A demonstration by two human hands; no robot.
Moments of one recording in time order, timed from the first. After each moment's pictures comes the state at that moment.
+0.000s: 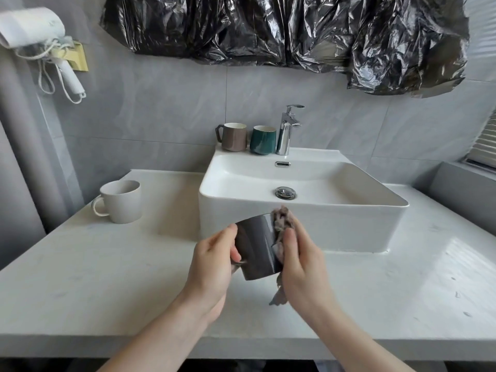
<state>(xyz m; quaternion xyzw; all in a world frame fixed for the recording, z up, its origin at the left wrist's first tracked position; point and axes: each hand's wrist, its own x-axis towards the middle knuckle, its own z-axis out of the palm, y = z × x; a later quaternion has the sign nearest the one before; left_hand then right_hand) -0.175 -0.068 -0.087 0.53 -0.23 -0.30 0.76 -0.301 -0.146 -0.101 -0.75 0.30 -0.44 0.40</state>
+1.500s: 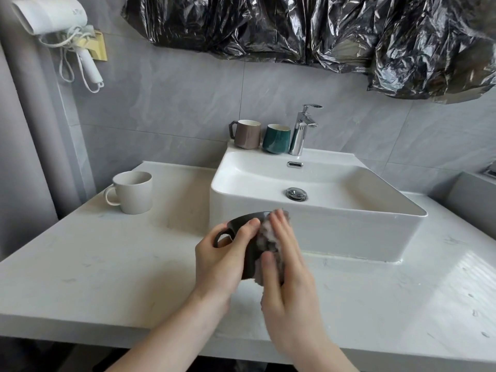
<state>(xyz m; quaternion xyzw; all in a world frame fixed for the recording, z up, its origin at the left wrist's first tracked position) -0.175 -0.073 -0.092 0.53 -0.17 -0.27 0.79 -0.283 -0.109 -0.118 -0.79 0.21 -0.48 0.33</state>
